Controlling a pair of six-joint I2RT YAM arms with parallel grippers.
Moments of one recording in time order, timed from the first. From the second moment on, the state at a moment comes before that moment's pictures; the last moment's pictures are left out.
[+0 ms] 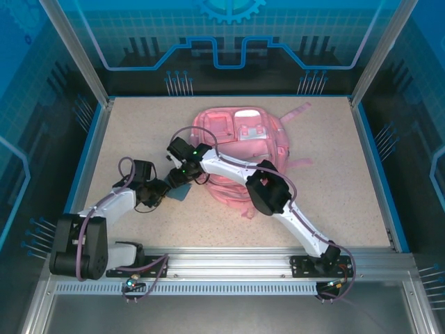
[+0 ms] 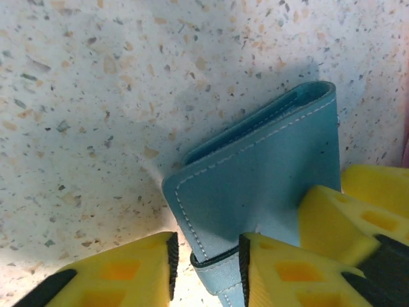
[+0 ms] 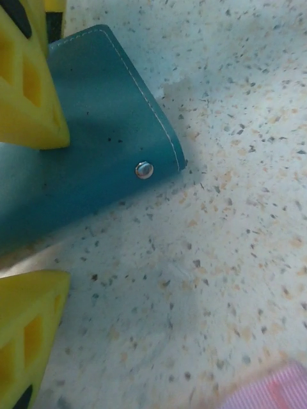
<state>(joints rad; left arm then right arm) -0.04 1.28 0.52 -0.35 0.21 -1.01 0.92 2.52 2.20 -0.79 -0.16 0.33</state>
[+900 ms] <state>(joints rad) -0.04 1.18 0.60 -0.47 0.22 -0.92 0.90 2.20 1.96 -0.77 -0.29 0.32</state>
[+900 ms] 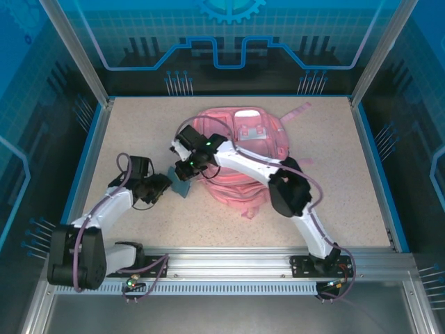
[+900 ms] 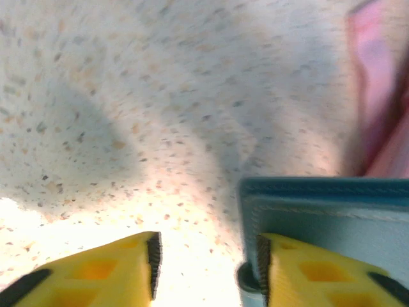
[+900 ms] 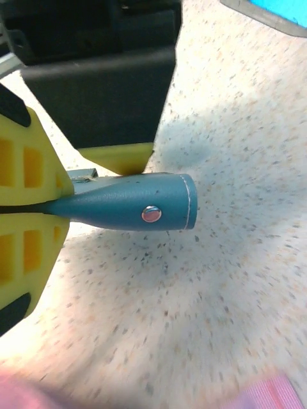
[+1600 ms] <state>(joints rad) -0.68 1.48 1.19 -0.60 0.07 -0.34 0.47 1.09 1.14 -0.73 0.08 0.49</state>
